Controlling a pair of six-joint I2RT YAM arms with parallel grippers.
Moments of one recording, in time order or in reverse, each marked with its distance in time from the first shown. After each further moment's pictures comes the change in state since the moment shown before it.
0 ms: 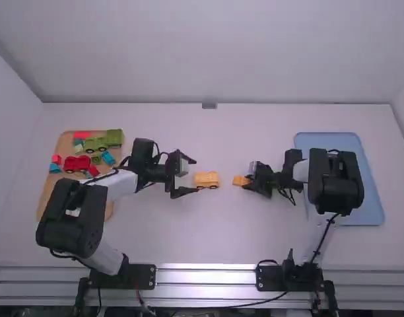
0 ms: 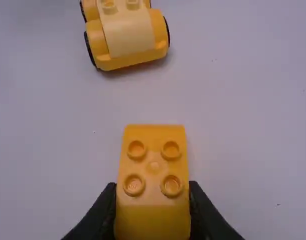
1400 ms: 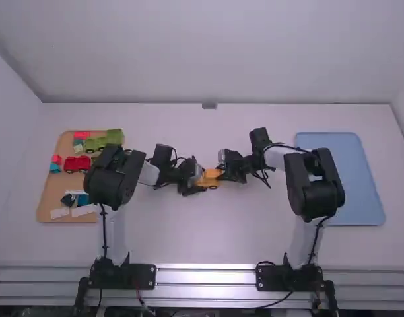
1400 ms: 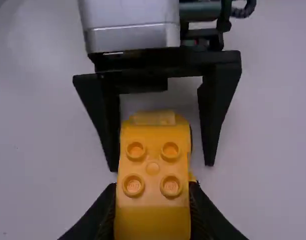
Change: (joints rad) left arm -0.072 0.491 0.177 0.225 -0.109 0.014; right arm 0.303 -0.050 0.237 -0.200 -0.005 0.093
